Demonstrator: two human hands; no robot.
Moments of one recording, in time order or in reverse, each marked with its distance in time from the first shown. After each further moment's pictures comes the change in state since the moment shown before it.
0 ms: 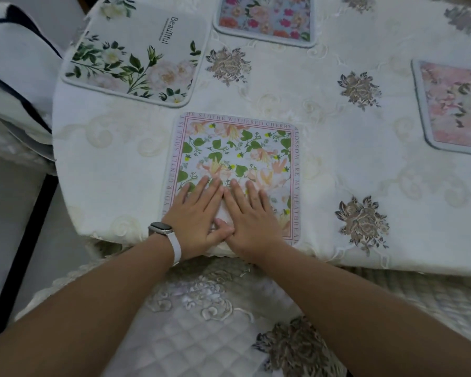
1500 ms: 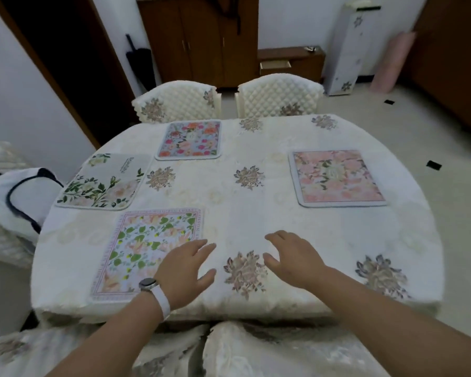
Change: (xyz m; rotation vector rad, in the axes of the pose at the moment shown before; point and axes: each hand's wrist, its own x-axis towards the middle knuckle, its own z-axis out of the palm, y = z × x) left_hand 0.038 0.247 -0.125 -0.030 0.240 -0.001; right_hand -0.188 0.282 -0.155 0.168 0.172 0.088
